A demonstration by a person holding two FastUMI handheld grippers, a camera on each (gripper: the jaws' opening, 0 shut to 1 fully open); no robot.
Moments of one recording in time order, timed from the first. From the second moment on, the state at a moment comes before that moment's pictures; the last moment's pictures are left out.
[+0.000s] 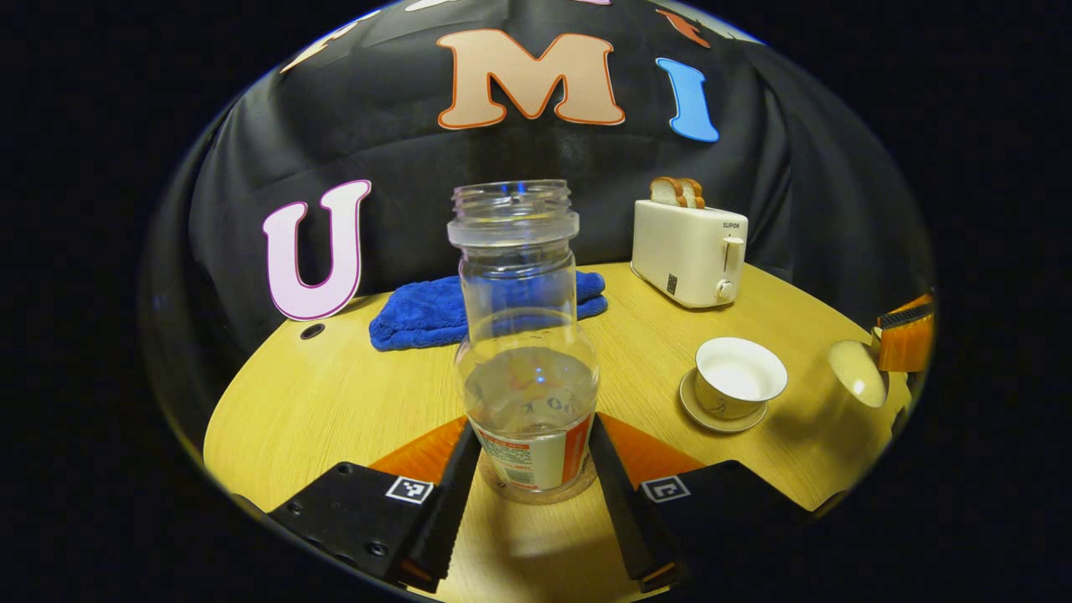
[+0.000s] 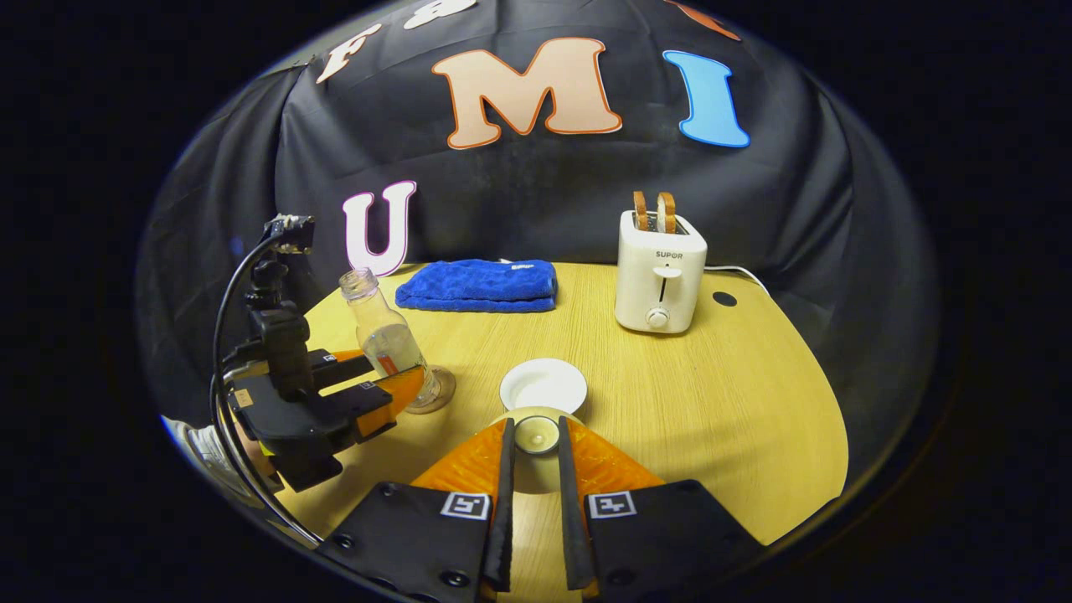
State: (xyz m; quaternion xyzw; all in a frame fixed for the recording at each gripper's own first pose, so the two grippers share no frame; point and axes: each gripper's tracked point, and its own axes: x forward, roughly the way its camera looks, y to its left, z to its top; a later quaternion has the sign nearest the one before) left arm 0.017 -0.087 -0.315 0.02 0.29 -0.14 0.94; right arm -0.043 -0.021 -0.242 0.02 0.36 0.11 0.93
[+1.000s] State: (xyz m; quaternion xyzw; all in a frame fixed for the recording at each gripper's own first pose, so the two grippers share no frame) left arm -0.028 -0.082 -0.249 0.03 0.26 -0.15 0.95; right arm 0.030 -0.012 -0.270 0.00 0.33 0.11 0.94
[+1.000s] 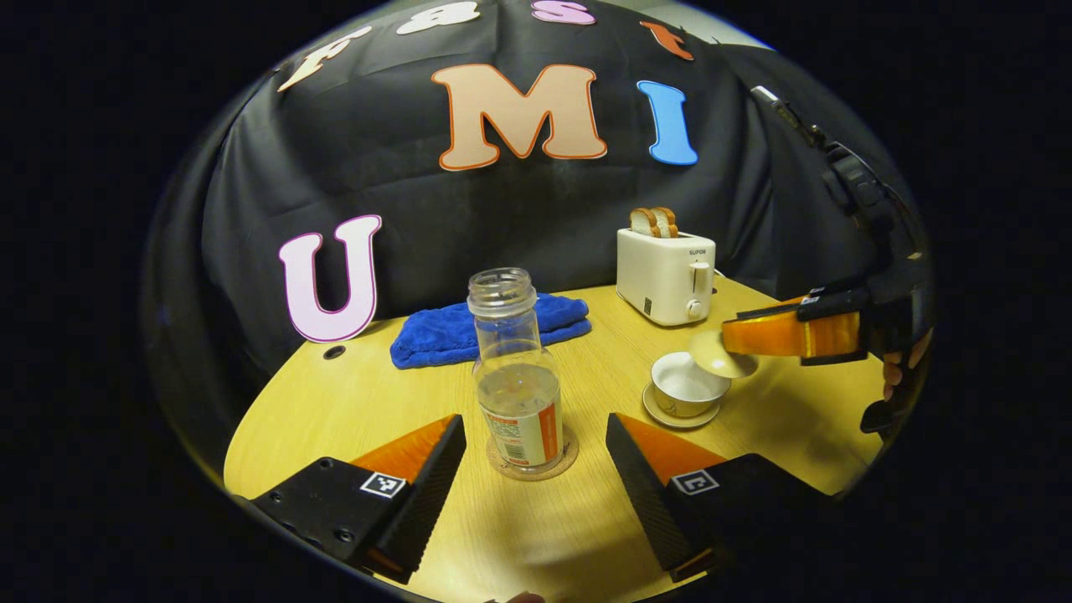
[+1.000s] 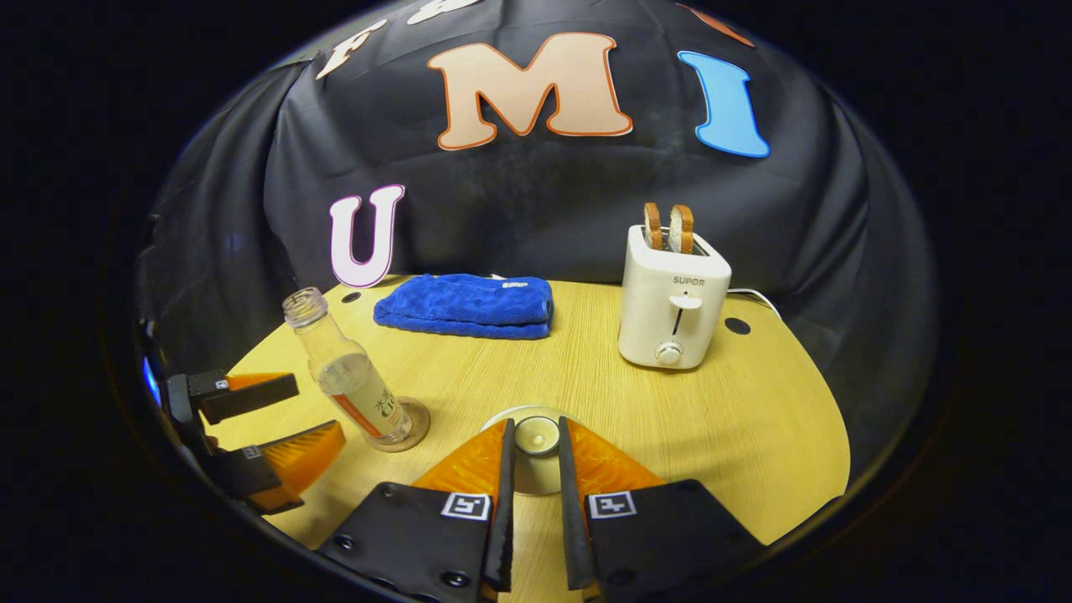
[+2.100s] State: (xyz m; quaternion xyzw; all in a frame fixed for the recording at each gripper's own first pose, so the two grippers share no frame) left arm -0.031 -0.044 -0.206 0.04 0.23 -0.12 0.96; right arm 0.042 0.007 -0.313 -0.02 0.36 0.11 0.92
